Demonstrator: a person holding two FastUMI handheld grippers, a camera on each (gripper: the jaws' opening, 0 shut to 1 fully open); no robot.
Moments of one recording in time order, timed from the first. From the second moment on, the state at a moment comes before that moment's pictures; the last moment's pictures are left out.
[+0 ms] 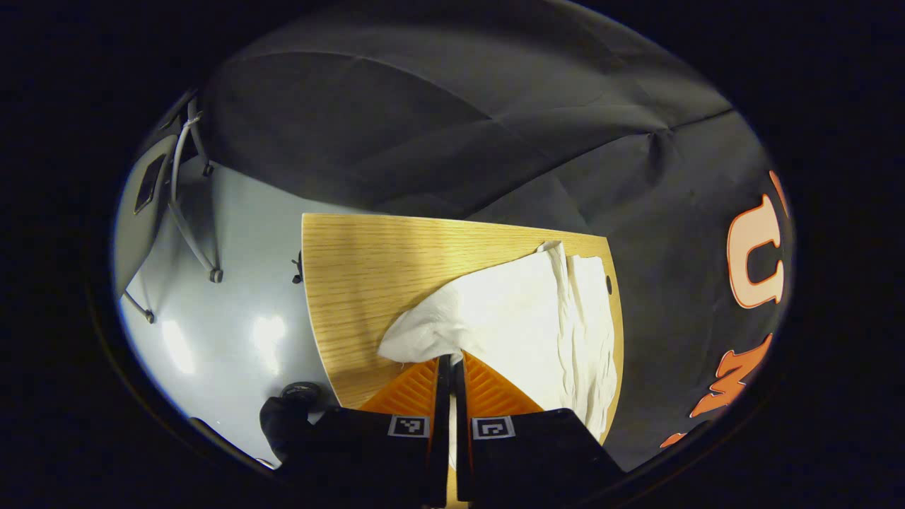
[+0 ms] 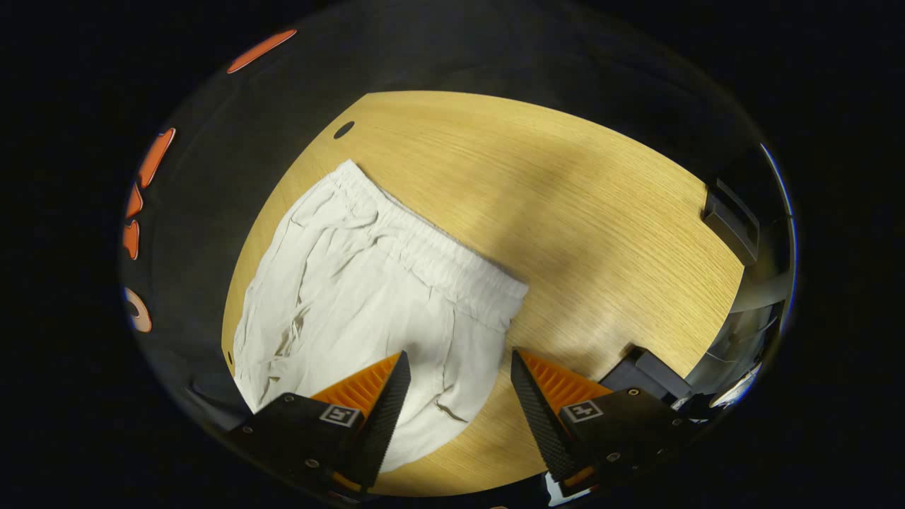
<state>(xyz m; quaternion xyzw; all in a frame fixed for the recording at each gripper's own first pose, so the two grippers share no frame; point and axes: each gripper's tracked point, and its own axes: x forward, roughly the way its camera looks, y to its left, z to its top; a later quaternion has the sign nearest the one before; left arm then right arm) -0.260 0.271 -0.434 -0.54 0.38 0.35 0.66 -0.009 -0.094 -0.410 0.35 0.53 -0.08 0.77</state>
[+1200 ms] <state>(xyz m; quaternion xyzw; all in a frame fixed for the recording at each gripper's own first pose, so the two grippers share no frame) -0.161 0.267 -0.326 -0.47 0.34 0.26 0.77 0.059 -0.099 -0.331 0.50 0.43 0.00 0.75</state>
